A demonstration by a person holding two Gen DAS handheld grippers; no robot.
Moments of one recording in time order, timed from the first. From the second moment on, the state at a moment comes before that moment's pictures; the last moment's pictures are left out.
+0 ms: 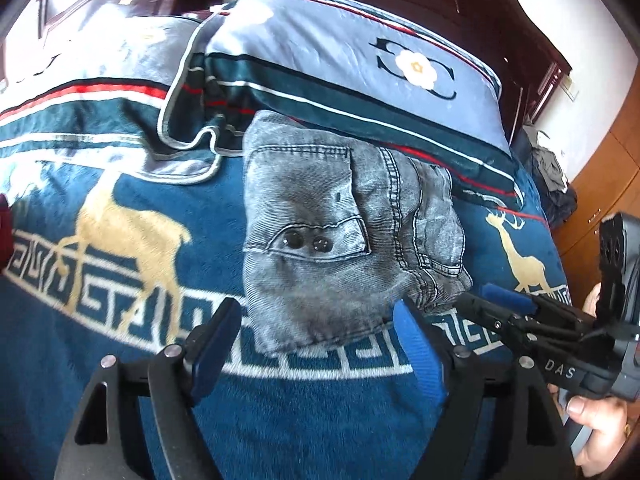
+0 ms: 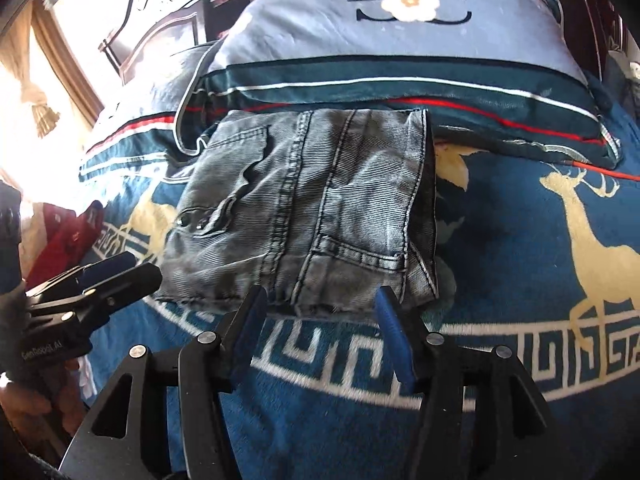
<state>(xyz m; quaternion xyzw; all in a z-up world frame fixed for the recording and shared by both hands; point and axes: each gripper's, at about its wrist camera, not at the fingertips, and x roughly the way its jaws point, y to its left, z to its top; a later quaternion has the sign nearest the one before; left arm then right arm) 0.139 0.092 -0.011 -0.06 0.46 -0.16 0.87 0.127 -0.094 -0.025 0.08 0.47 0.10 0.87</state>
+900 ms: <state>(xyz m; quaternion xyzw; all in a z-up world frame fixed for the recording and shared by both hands) 0.068 0.092 0.037 -0.01 0.42 -0.09 0.90 0.046 -0.071 0.027 0.07 0.45 0.09 0.88</state>
